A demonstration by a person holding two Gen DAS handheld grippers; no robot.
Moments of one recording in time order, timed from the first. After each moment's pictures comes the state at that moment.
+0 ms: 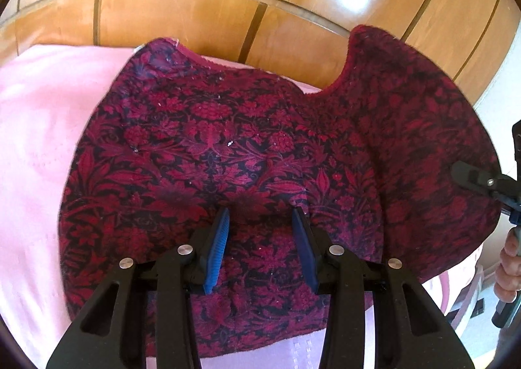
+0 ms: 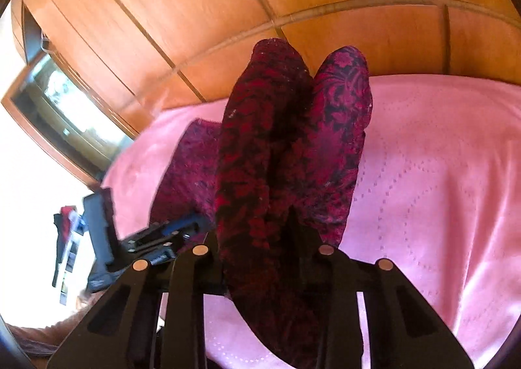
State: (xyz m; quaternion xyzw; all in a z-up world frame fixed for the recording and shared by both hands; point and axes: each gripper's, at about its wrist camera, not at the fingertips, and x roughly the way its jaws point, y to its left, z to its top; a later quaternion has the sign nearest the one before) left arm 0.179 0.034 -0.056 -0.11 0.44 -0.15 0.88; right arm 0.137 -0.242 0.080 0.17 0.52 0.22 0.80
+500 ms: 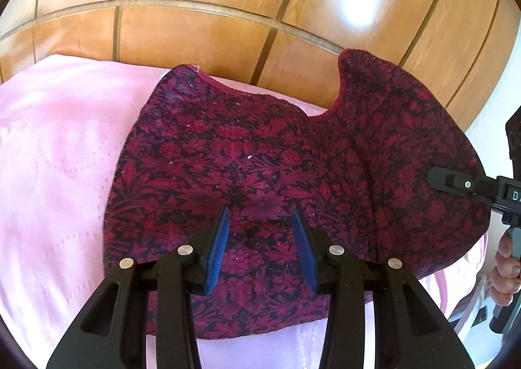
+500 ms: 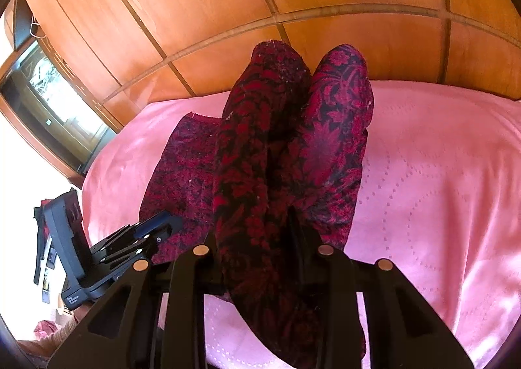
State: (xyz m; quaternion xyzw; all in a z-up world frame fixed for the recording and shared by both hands) left arm 0.147 0.057 -0.029 -0.12 0.41 -0.13 0.90; right arm 0.145 -0.216 0.087 0.14 0.53 0.19 0.81
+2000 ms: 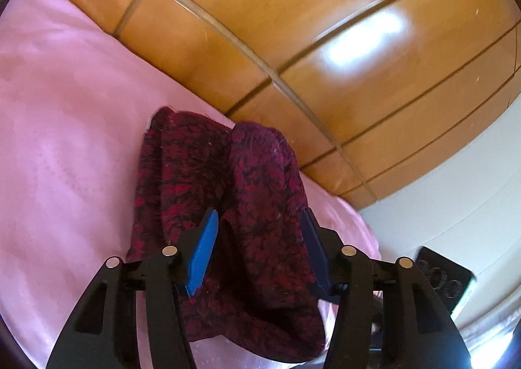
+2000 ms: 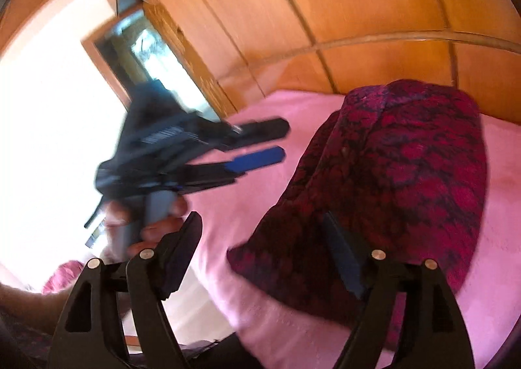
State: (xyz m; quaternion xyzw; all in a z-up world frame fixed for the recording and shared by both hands) left arm 0.147 0.170 0.029 -0.33 0.40 -0.24 0.82; right arm 0.116 -0.077 0.089 0.16 0.44 0.43 0.77
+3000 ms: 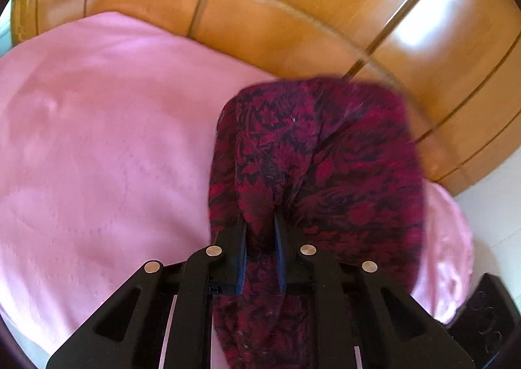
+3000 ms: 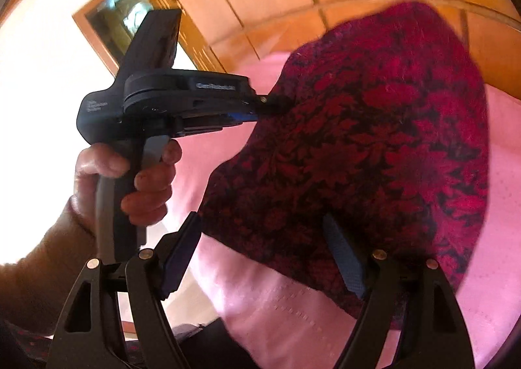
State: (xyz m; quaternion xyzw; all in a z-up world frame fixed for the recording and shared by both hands) left arm 0.131 0.191 -0.013 -0.19 0.46 -0.06 0.86; right arm 0.103 -0.015 0.027 0.09 0.49 0.42 0.76
